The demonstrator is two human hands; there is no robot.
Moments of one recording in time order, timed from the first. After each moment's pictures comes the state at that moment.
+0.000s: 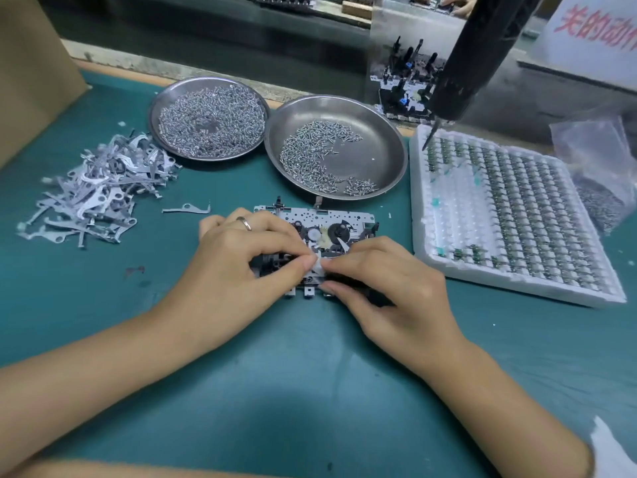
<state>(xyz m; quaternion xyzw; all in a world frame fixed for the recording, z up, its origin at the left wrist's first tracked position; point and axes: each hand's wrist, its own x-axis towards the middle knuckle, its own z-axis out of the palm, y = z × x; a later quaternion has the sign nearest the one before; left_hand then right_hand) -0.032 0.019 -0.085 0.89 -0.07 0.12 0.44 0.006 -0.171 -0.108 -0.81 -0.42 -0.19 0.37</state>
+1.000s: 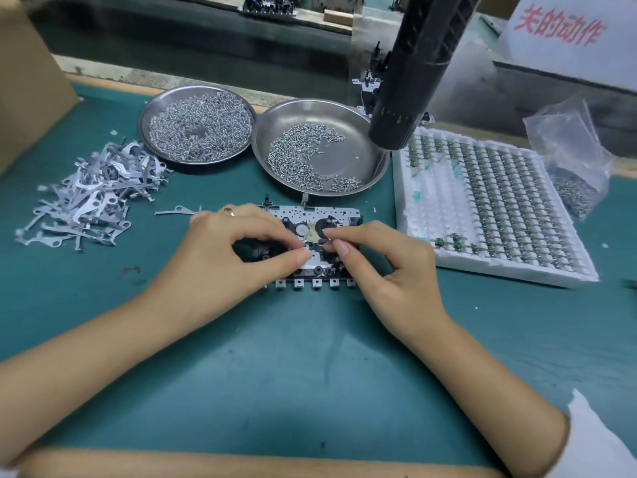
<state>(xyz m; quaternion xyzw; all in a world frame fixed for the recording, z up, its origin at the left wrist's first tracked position) -0.029 0.021 -0.078 0.86 -0.07 0.08 0.50 0.004 -0.169 -0.099 -0.80 -0.28 -0.12 0.52</state>
